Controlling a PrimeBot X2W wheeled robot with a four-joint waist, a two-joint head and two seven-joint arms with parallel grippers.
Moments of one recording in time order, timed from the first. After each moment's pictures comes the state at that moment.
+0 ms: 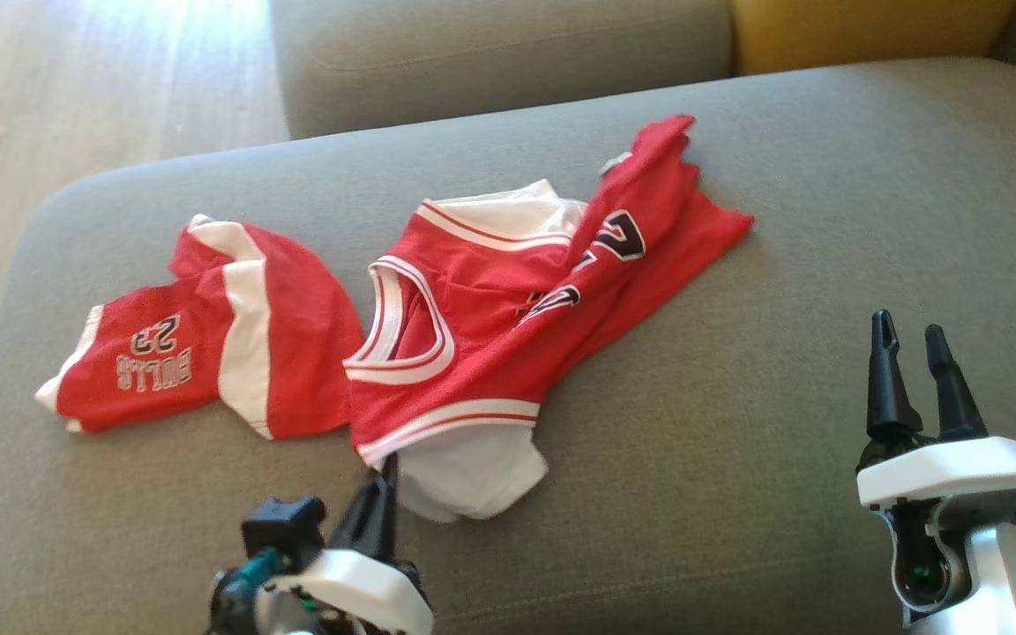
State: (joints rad) left arm 0.00 0.08 -0.49 0.29 -0.46 0.13 -0.25; right arm -0.13 -0.05 -0.13 0.30 0.51 0.12 -0.22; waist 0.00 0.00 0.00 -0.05
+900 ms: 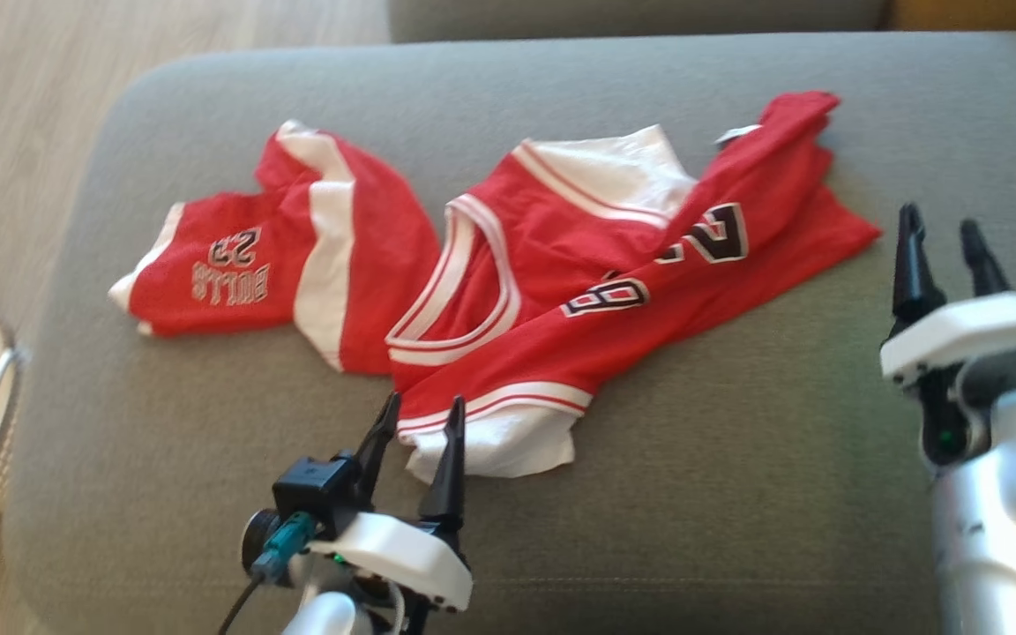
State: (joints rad) left arm -0.06 0.05 -0.52 0.19 -0.40 0.14 -0.25; right arm -0.44 -0.05 -0.27 0.53 0.30 0.12 -0.11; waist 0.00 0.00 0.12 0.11
